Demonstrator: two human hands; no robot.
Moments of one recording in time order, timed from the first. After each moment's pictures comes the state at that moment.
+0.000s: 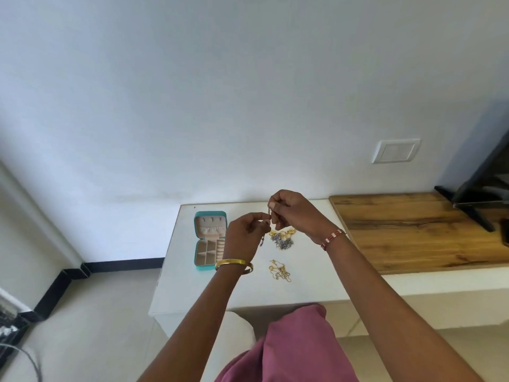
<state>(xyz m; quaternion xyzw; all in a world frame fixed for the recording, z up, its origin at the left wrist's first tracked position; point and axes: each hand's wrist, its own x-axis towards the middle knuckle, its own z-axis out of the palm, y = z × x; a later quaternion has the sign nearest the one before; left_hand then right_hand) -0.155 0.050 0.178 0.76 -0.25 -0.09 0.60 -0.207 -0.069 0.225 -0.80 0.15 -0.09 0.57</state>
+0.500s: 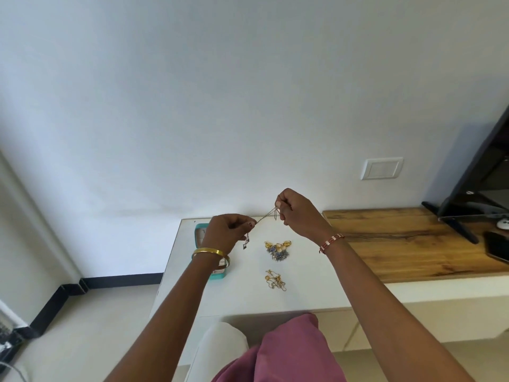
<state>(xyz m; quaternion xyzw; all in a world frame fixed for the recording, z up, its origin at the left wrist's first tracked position) -0.150 0.086 0.215 0.76 -0.27 -0.13 0.58 -0.234 -0.065 0.246 -0.88 0.16 -0.19 0.40</state>
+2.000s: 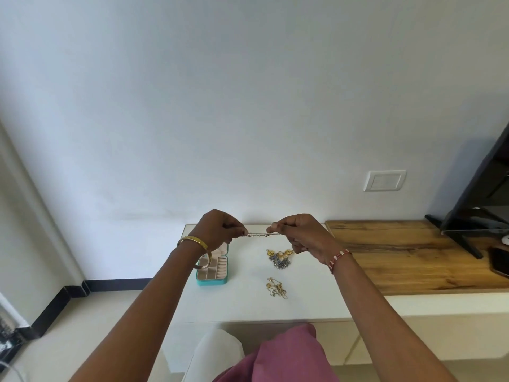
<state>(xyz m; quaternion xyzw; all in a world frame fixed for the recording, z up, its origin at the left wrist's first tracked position) -0.128 0.109 0.242 0.83 -0.38 -0.11 0.39 -0.253 -0.062 0.239 -0.77 0.14 -0.08 0.61</state>
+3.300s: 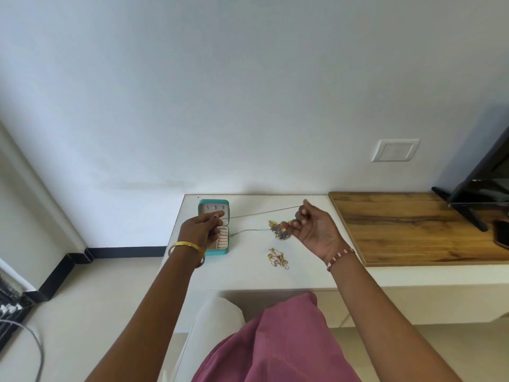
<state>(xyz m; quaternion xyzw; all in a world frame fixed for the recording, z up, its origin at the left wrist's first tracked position) -0.119 0.122 0.147 0.61 -0.01 -0.25 0.75 -0.240 -0.082 0.151 -0.38 0.20 -0.14 0.89</state>
